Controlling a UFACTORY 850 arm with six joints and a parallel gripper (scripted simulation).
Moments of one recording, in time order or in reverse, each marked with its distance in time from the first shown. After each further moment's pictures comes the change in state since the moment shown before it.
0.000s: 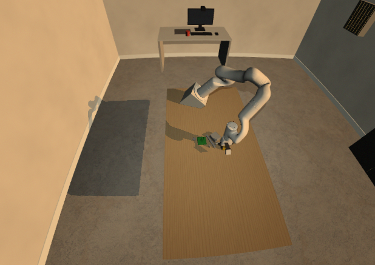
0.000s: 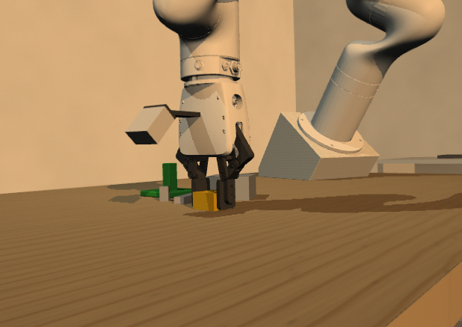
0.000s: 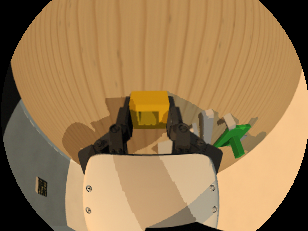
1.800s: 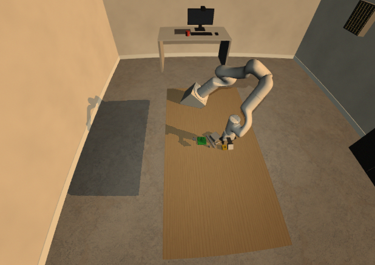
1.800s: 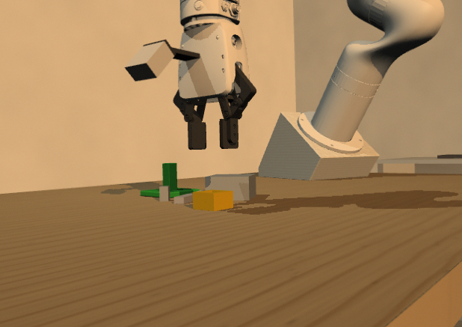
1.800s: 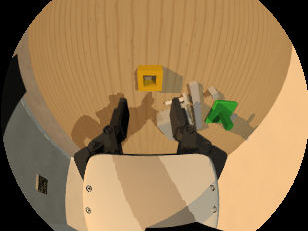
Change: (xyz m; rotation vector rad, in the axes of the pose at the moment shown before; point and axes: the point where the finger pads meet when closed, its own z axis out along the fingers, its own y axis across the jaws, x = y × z) arm -0.001 -0.001 -0.080 0.001 0.000 0.001
